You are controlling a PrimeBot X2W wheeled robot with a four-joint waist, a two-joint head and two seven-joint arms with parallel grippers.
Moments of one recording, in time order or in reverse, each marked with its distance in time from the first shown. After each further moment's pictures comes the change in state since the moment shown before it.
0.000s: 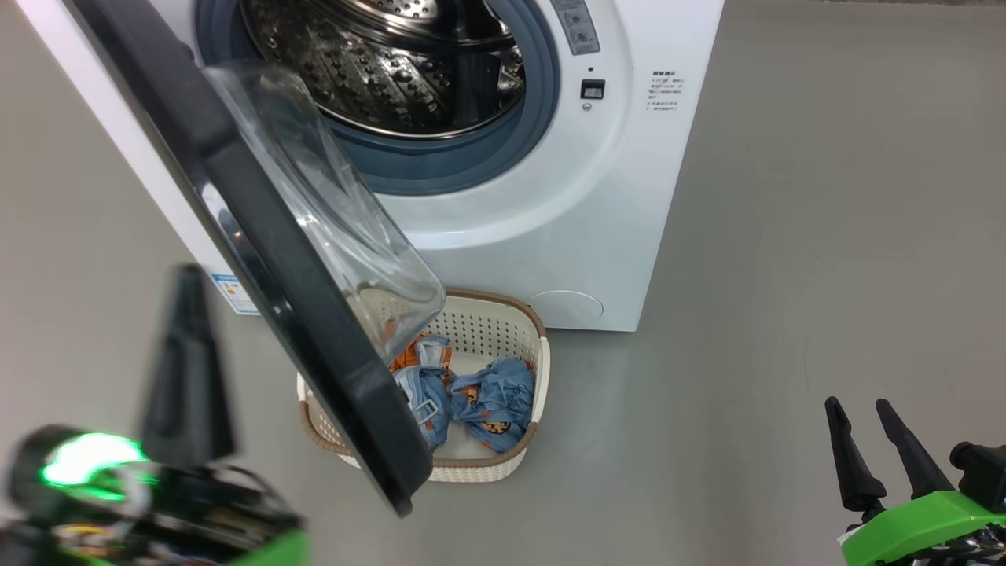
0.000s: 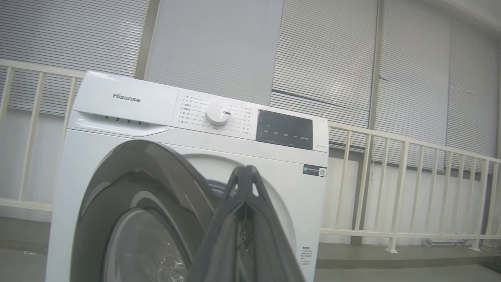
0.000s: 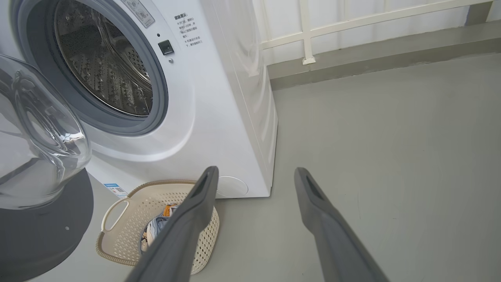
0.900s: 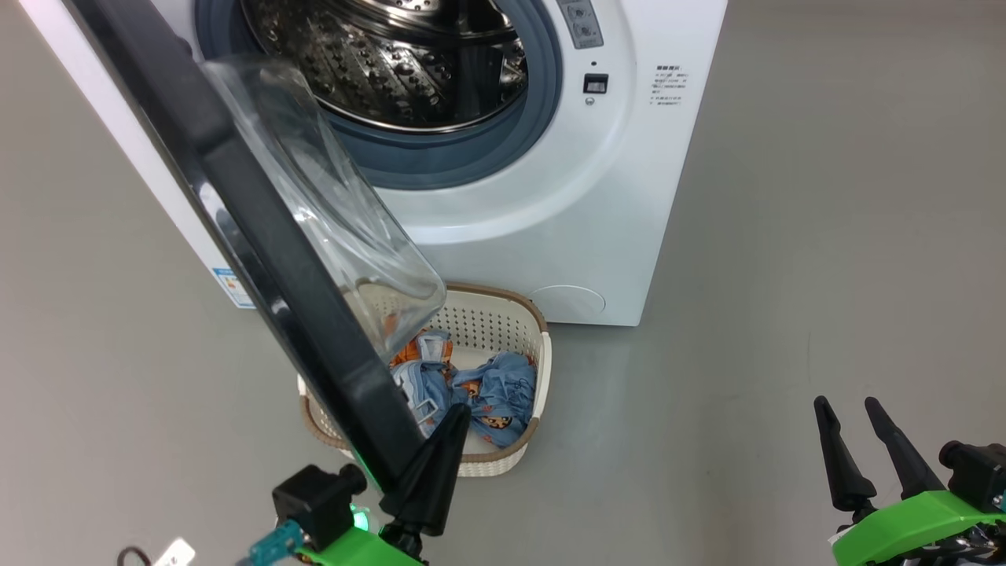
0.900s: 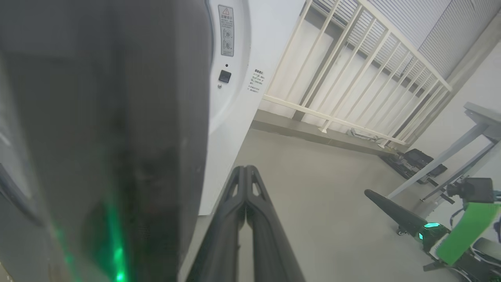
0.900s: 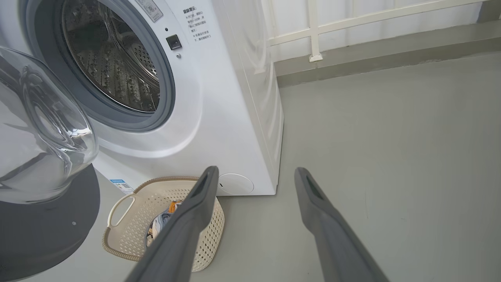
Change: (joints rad) left arm -0.058 0.007 -0.422 0.548 -0.171 0.000 0.009; right arm 0.002 0.007 0.016 -0.013 -0.007 0.000 0.000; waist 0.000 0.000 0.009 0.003
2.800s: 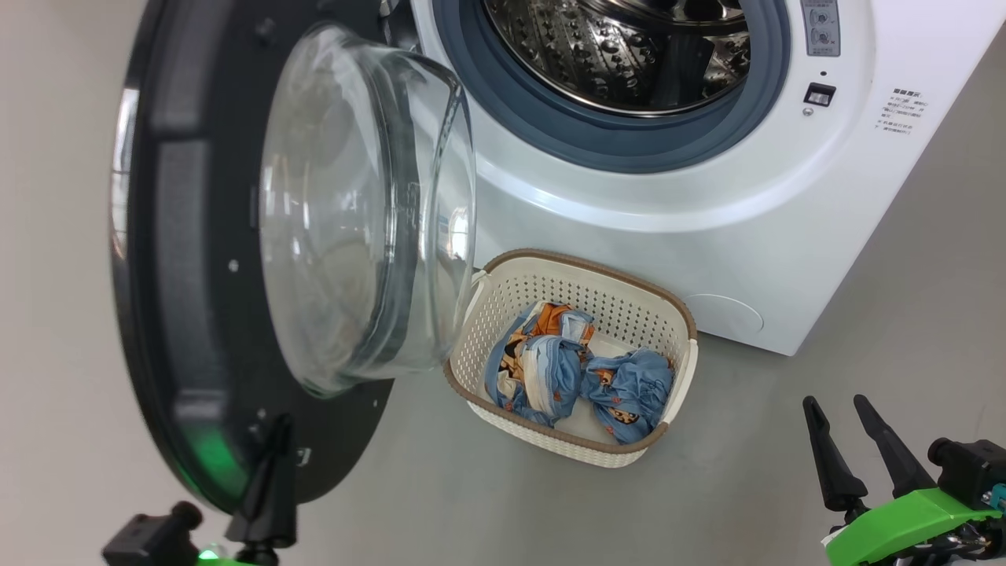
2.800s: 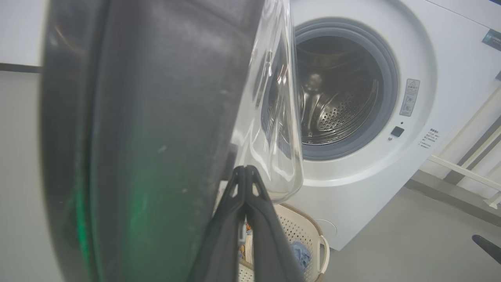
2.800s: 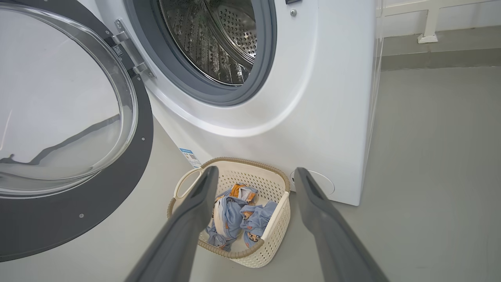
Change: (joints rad) left arm 0.147 -0.023 0.364 -0.056 0.085 0.098 0.000; right arm -0.005 -0.015 0.037 -0.005 0.000 0.000 0.000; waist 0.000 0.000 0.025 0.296
